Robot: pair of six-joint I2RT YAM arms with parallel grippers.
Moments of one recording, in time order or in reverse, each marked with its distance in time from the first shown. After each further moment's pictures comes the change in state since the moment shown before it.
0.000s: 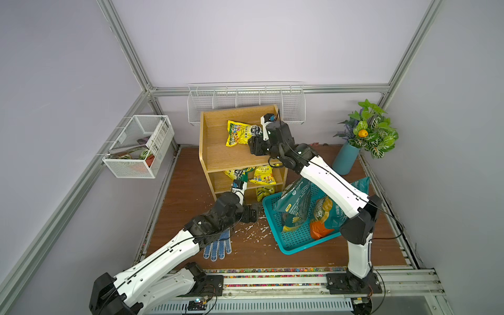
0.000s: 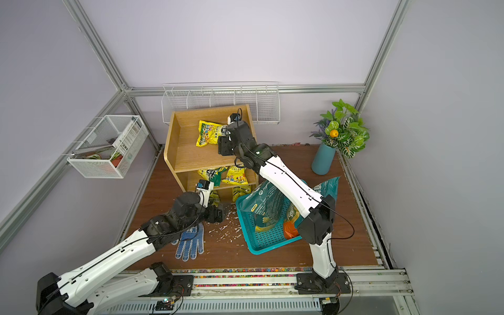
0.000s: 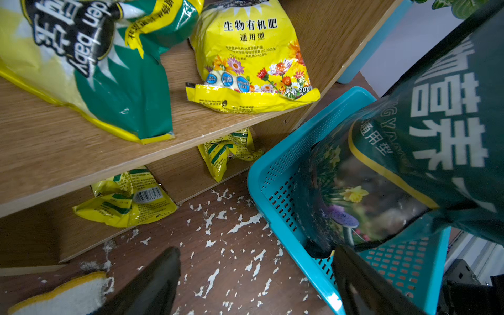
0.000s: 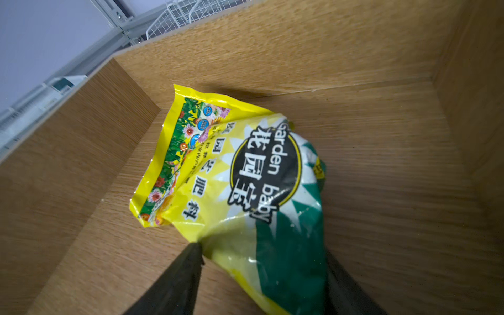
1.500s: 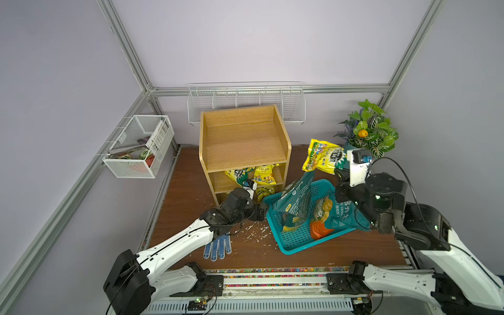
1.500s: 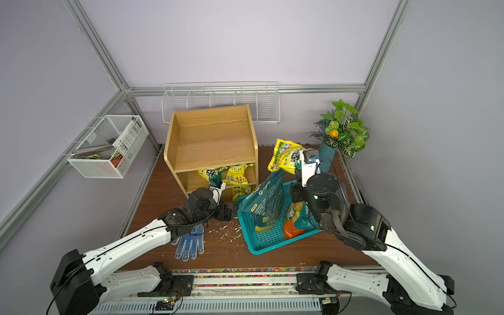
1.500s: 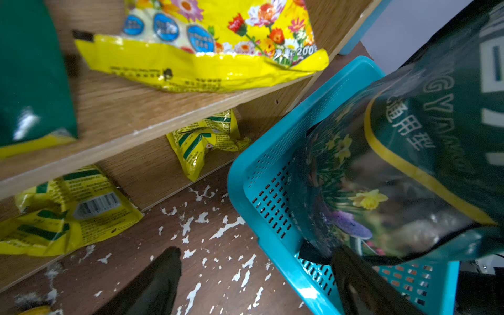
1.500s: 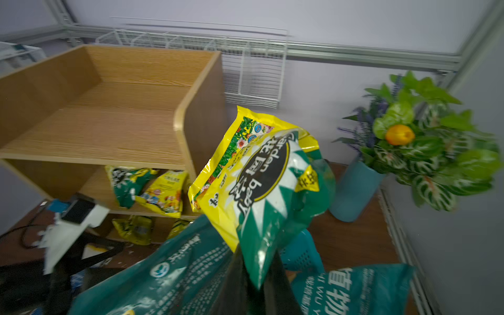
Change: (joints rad) left arm 0.002 0.209 0.028 0.106 0.106 0.010; right arm 0.221 -1.051 -0.653 -0.387 0.679 -0.210
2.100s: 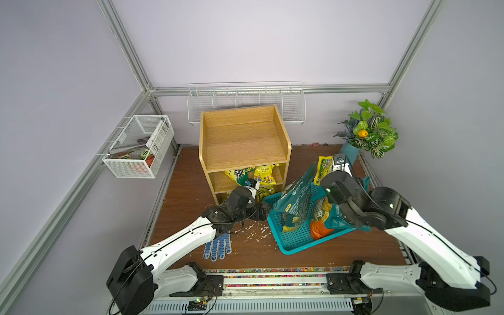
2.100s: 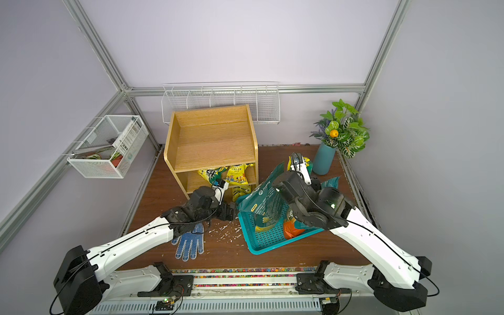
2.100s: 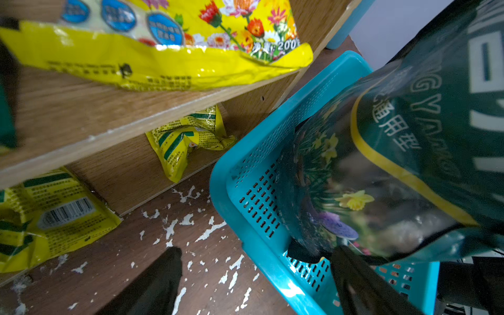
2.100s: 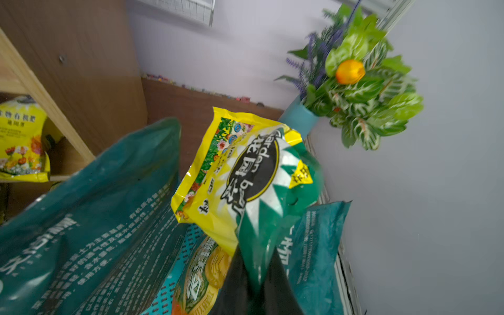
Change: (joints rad) left arm 0.000 0.023 0.010 0.006 0.044 -0.012; right arm -0.079 0.239 0.037 -0.339 0.079 0.204
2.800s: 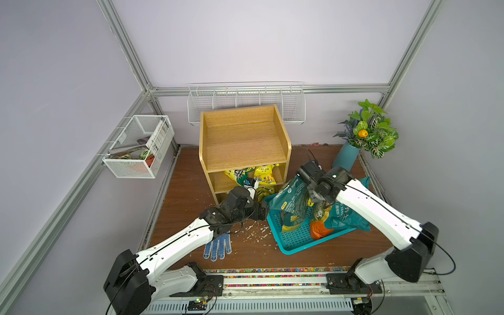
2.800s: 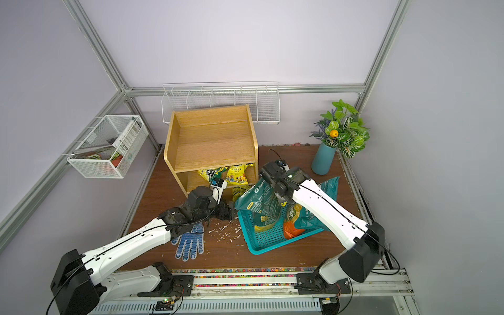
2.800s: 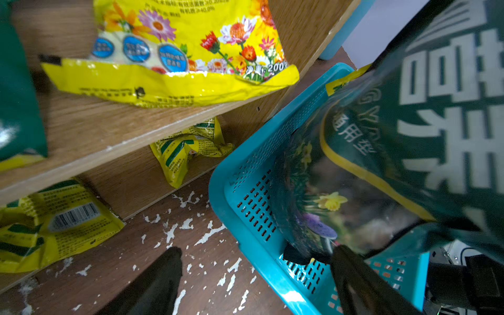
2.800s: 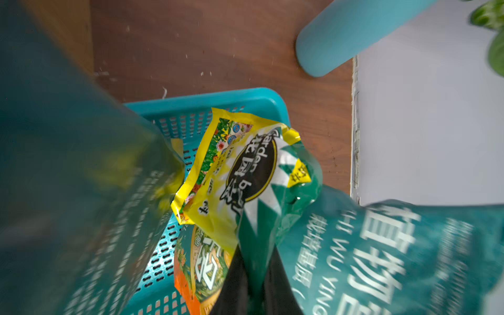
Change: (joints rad) left arm 0.000 -0.035 0.002 -0.001 -0.009 -0.001; right arm -0.199 0.353 -0.035 -0.049 -0.273 -0.006
